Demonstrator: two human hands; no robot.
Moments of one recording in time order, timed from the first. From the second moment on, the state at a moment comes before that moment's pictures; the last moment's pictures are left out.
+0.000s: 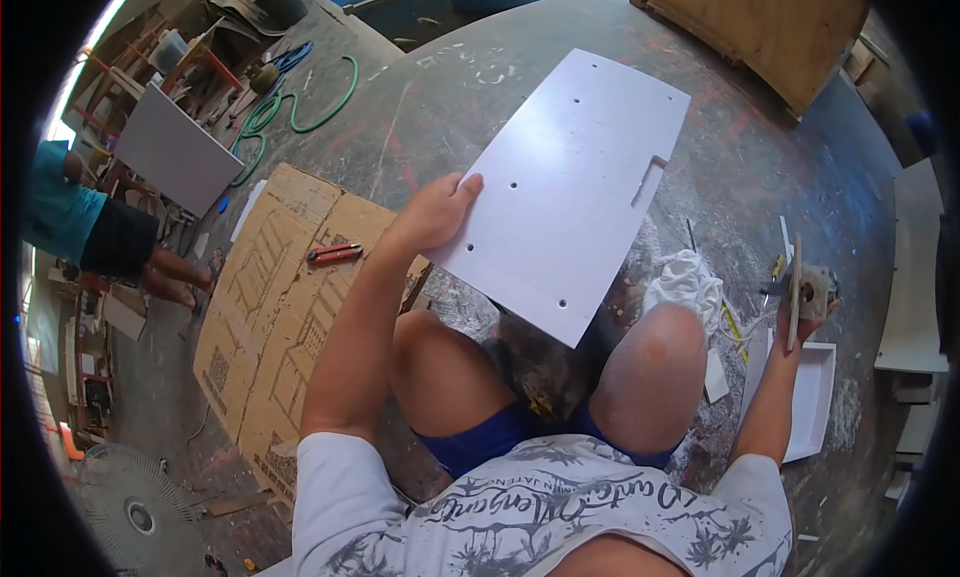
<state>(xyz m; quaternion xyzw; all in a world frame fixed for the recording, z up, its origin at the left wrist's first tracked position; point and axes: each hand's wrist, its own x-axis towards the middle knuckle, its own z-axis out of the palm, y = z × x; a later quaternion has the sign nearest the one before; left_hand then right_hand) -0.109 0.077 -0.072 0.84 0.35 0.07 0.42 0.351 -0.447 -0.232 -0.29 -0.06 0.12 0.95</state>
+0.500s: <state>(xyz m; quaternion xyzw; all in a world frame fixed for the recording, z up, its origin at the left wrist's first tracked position) -0.196 0.013 -0.079 0.73 0.41 0.17 0.52 0.320 -0.242 -0.017 -0.41 -0.22 0.05 0.89</state>
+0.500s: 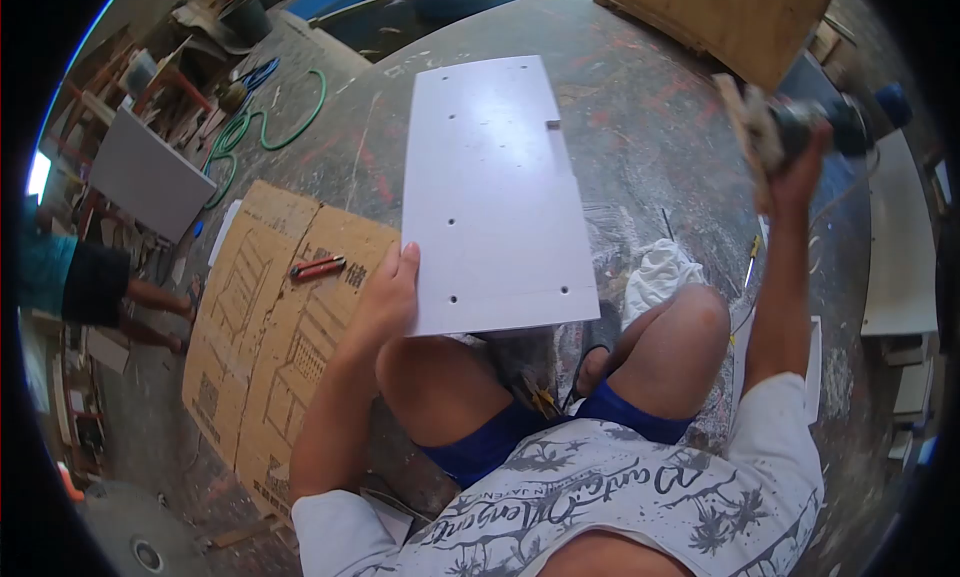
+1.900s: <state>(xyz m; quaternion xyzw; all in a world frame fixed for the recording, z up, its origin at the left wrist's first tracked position) 0.012 -0.015 0.072 0.89 -0.15 0.43 0.01 0.174 -0.136 -0.056 -0.55 -0.56 -0.07 0.62</state>
